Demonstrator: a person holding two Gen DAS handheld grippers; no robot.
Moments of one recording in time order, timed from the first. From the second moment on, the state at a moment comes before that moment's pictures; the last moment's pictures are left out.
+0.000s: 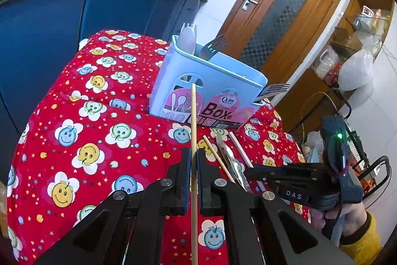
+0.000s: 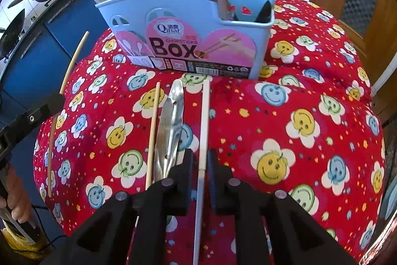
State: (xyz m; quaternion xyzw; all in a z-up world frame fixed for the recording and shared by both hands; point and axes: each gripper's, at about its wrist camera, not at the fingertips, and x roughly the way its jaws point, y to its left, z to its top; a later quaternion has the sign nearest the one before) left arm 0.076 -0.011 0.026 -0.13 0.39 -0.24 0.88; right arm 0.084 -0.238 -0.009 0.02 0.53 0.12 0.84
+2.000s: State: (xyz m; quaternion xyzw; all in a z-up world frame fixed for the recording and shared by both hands) left arm 0.185 -0.093 0.075 -0.07 0.06 -0.09 0.99; right arm 0.164 -0.296 0.079 0.13 0.11 0.12 0.98
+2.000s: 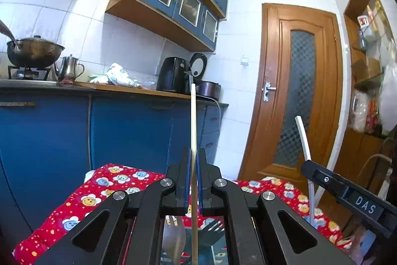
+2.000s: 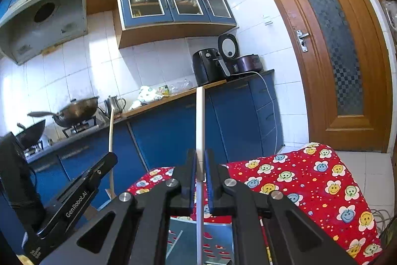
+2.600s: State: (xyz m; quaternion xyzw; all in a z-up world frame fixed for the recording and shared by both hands) left arm 0.171 -0.098 0.065 -0.05 0.10 -0.10 0.99; right arm 0.152 -0.286 0.059 0.09 0.17 0.12 0.97
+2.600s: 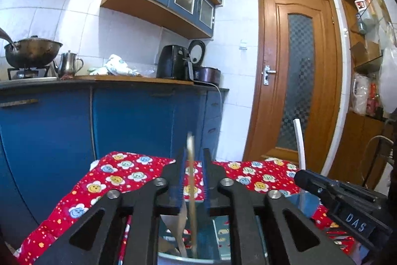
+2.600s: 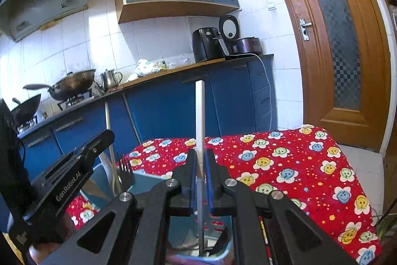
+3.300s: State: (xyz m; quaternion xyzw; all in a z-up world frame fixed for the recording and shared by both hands) left arm 0.128 -0.073 0.082 -0.07 0.17 -0.14 0.97; right arm 0.091 -0.293 0.088 0.14 0.15 0.11 0.97
